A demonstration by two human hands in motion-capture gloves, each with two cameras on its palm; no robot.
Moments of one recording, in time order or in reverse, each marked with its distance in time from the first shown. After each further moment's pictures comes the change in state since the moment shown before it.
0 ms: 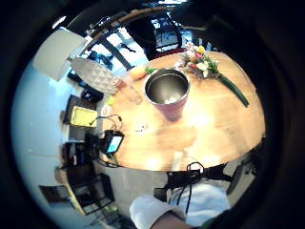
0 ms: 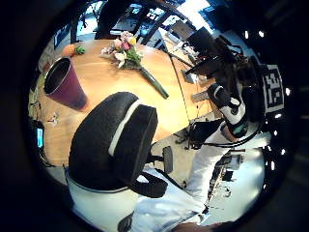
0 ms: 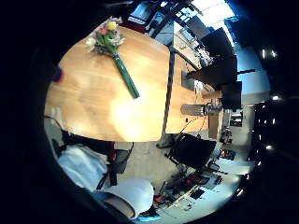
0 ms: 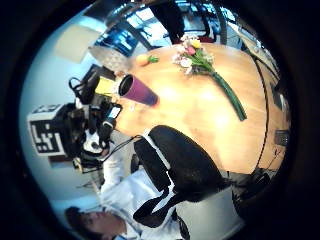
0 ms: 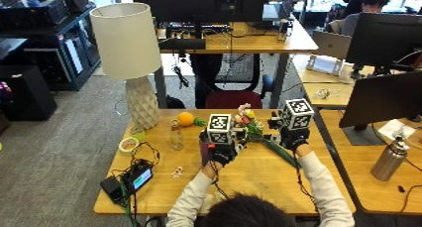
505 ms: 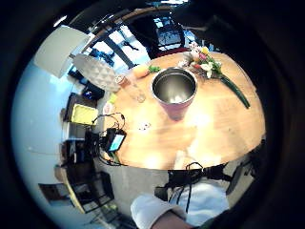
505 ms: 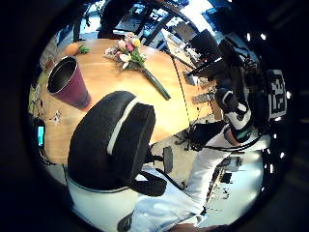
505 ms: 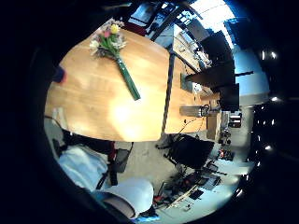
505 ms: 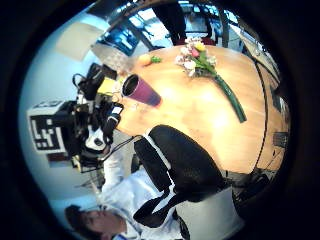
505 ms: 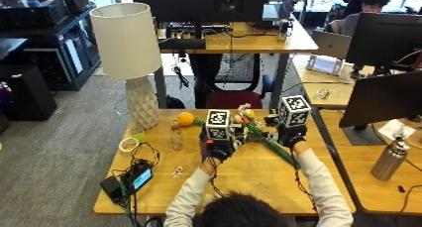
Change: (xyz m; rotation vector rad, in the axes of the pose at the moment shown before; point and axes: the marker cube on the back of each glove) left arm -0.006 0.001 -0.019 -0.022 -0.007 -0.020; right arm -0.015 -0.002 -0.016 0.000 0.005 -0.010
